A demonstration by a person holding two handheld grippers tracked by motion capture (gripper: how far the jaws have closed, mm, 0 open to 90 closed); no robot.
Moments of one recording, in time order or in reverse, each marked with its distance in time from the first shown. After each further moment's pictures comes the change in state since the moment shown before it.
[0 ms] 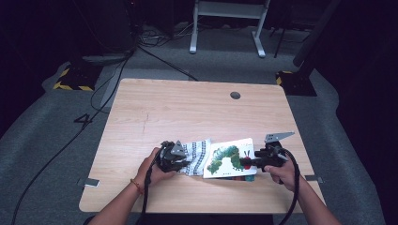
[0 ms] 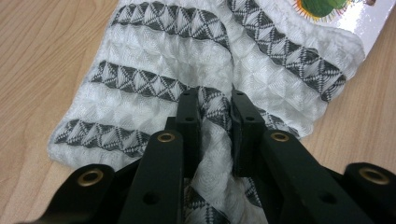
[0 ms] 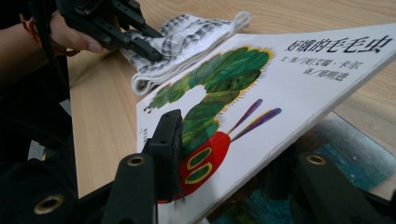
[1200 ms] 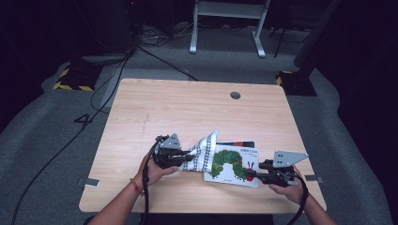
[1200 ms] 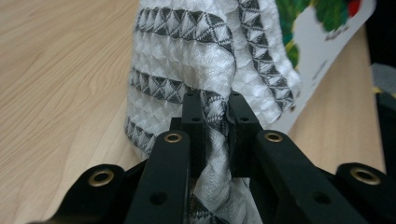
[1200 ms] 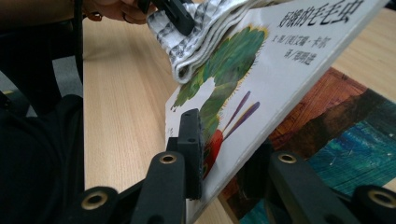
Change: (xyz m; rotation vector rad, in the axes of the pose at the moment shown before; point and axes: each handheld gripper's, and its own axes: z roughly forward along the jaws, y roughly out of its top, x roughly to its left) left arm -0.003 0.016 -0.035 -0.278 -0.150 -0.057; right arm 0.061 -0.023 -0.022 -0.110 -0.085 -0.390
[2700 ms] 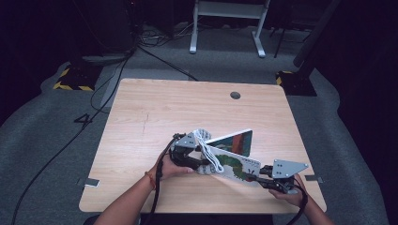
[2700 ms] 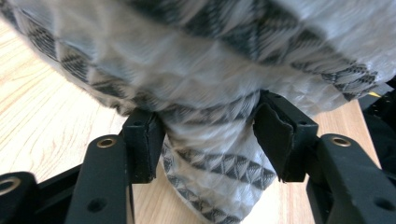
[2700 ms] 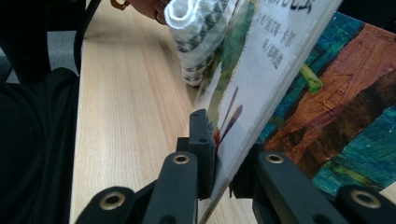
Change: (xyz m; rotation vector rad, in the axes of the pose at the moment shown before) left arm 0.001 0.019 0.048 -0.031 -0.091 0.081; right arm 0.012 -0.010 0.002 -0.002 -0.022 -0.163
